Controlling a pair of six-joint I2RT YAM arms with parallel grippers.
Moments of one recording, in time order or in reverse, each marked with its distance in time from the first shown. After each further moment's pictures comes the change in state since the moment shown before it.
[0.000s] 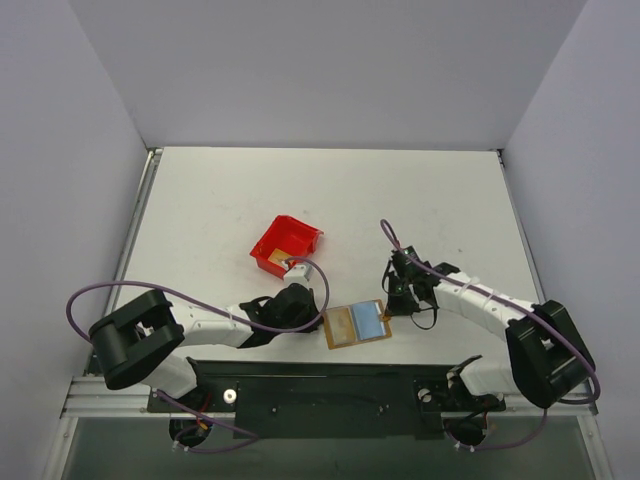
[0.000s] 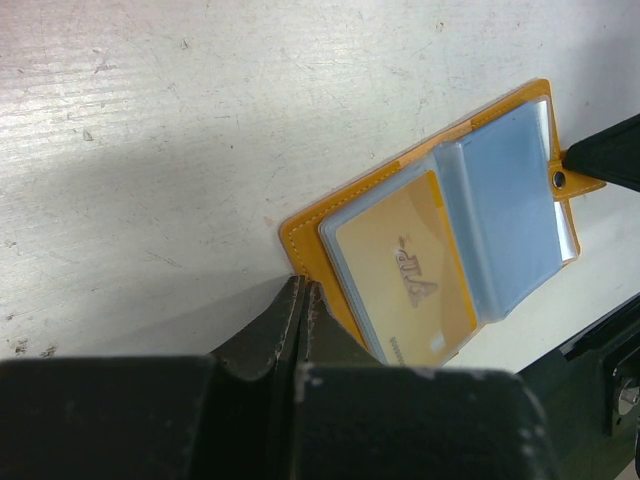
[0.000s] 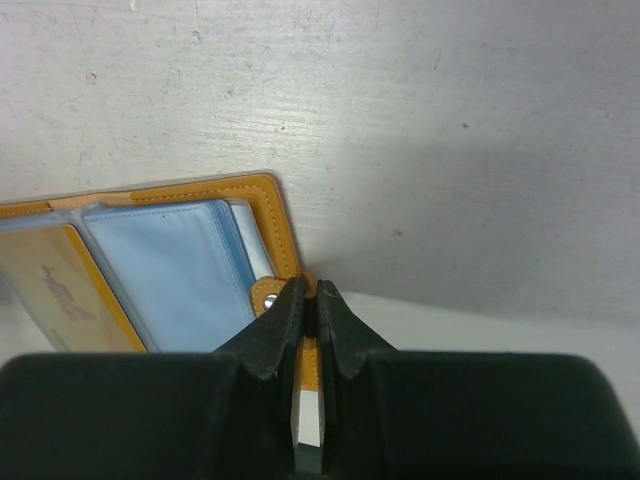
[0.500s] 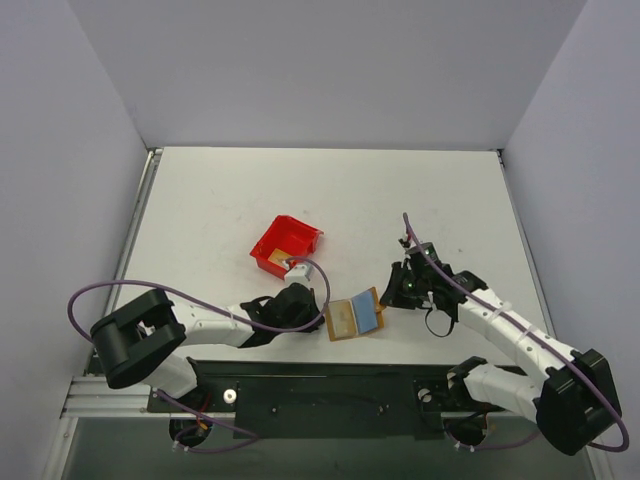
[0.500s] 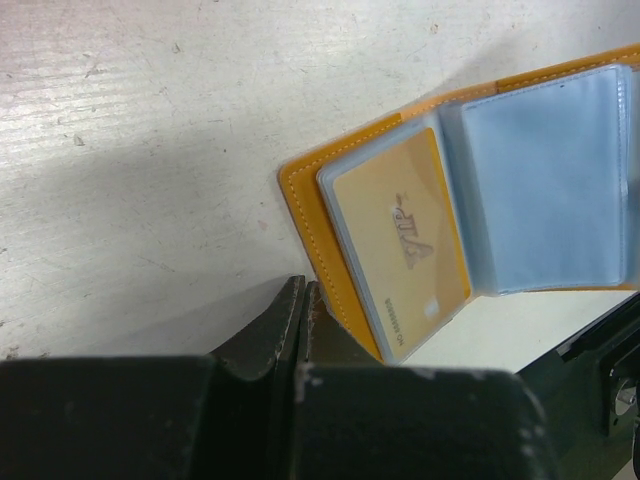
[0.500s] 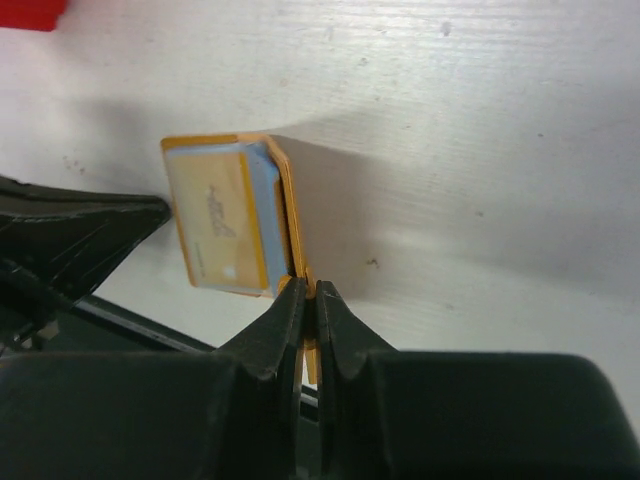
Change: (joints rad) left arm 0.000 0.007 0.002 0.007 0.003 0.000; right arm -0.024 -0.260 -0.005 -0.017 -0.089 0.006
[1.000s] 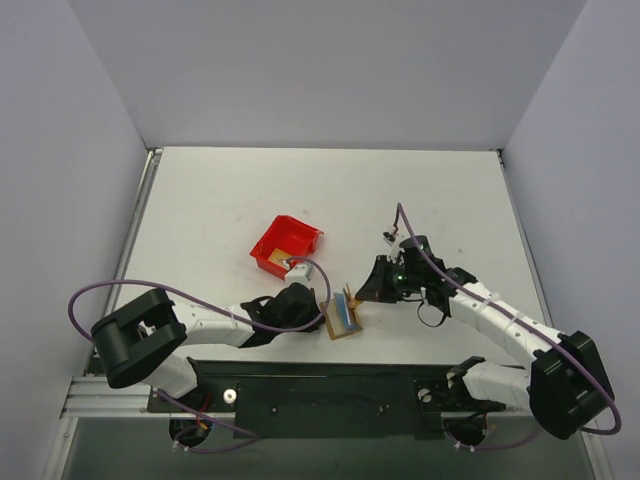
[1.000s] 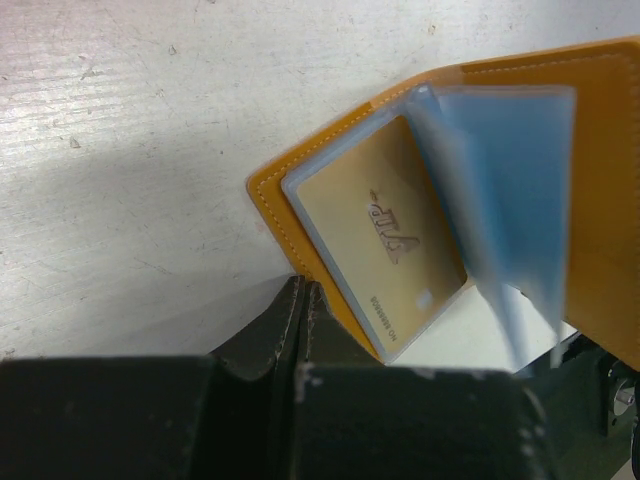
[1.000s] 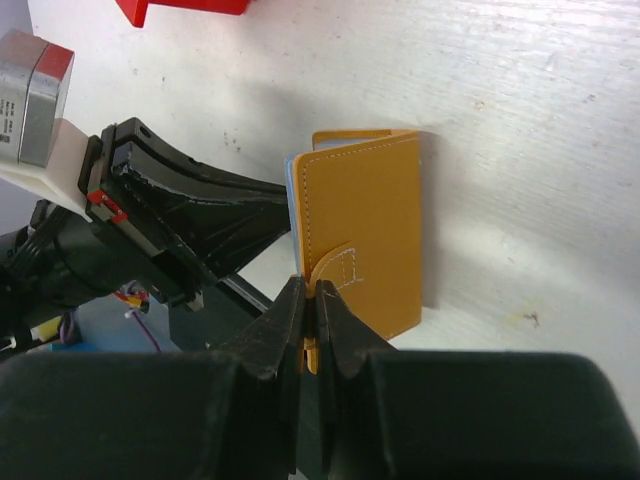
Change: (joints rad) left arm 0.000 0.006 0.003 0.007 0.003 0.000; right arm 0.012 0.055 0.000 0.217 -0.295 0.084
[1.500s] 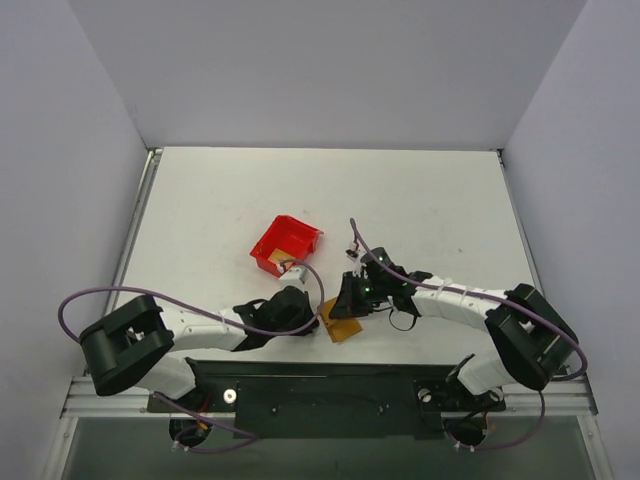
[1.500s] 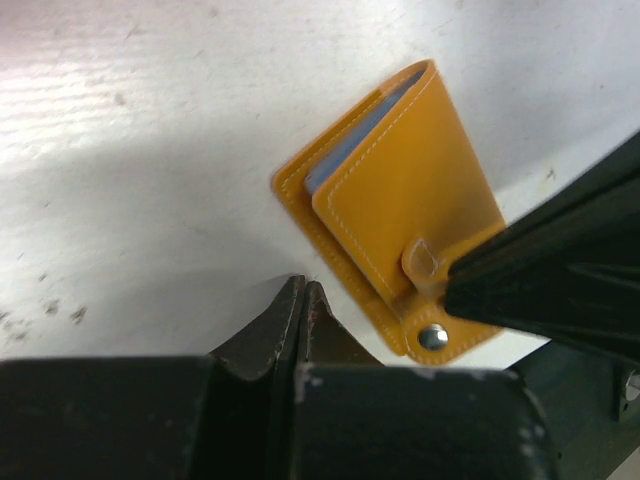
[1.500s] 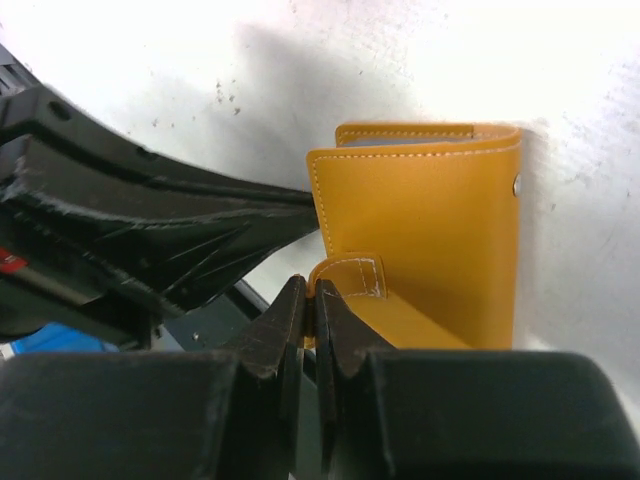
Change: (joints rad) left arm 0.000 -0.056 -0.037 -0.028 -0.003 -0.006; right arm 0.199 0.286 0.001 0.235 -0.008 0.075
